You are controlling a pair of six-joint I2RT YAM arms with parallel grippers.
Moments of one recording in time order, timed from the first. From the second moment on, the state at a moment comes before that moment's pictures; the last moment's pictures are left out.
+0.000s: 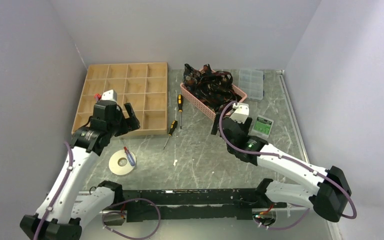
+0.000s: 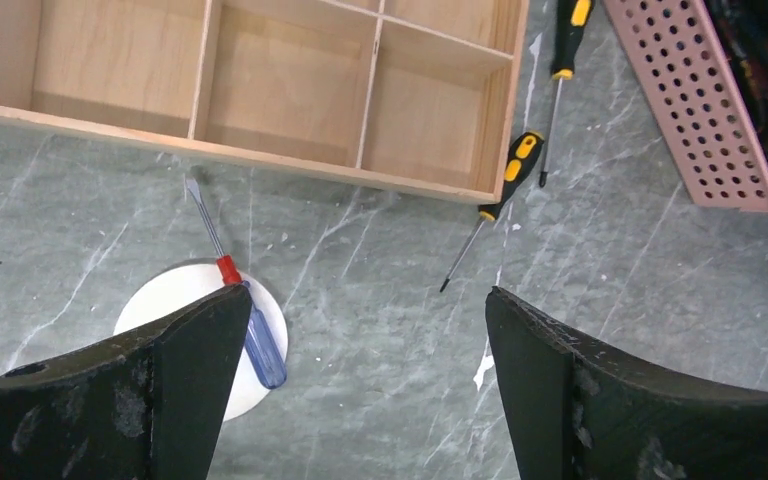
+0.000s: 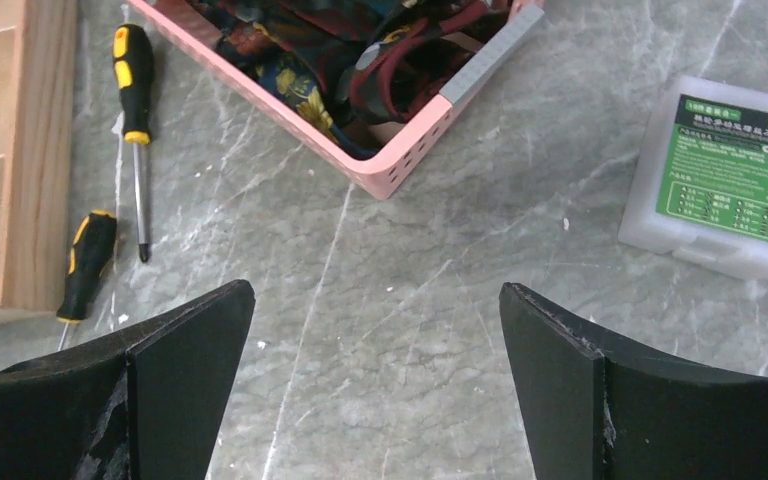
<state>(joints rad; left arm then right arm) -0.26 0.91 1.00 -0.81 -0.15 -0.52 0.84 1.07 0.72 -0.28 0.79 0.65</state>
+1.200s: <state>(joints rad) -0.26 0.77 0.92 -0.74 -0.08 -0.51 0.34 1.66 1.18 -0.06 0.35 0.47</state>
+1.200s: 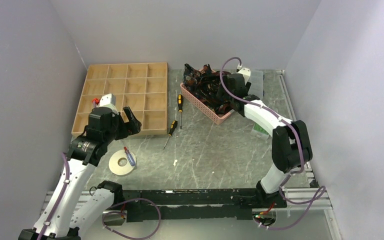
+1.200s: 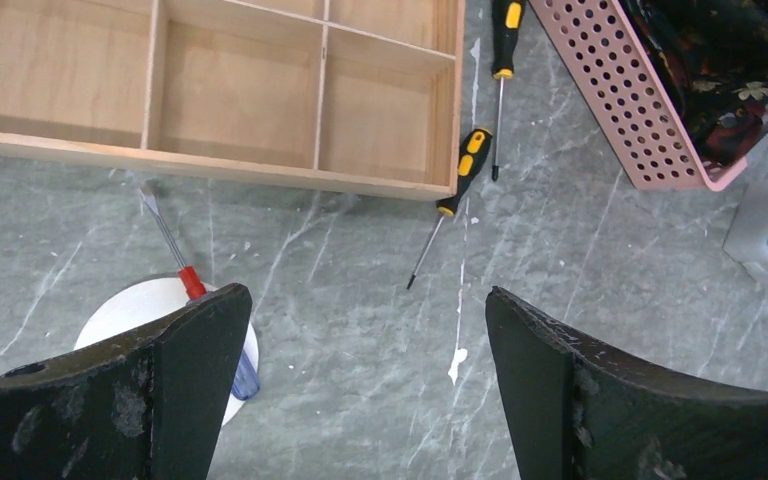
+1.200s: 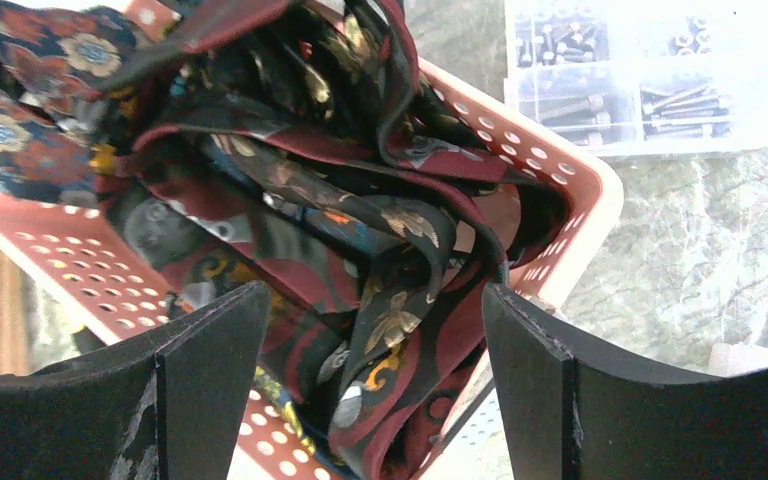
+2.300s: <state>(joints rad) -0.26 0.76 0.92 -0.72 -0.04 -0.51 0.43 1.44 1.58 -0.23 0.41 0.31</state>
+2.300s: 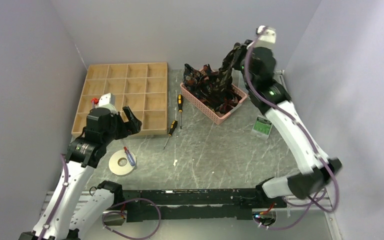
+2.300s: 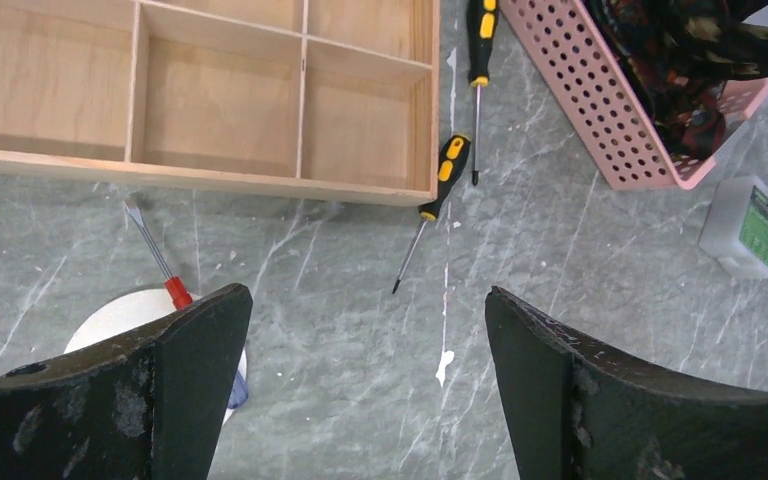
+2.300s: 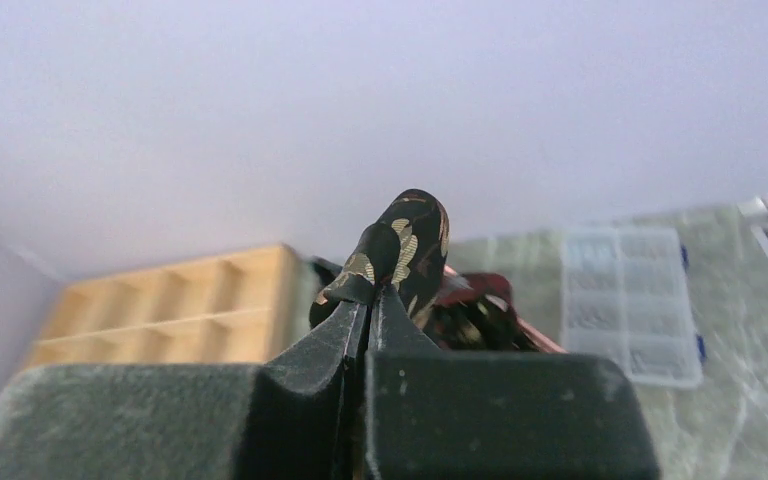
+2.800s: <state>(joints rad) -0.25 0.72 0.92 -0.30 0.33 -0.56 0.65 0.95 1.63 -0.48 0.12 0.27</state>
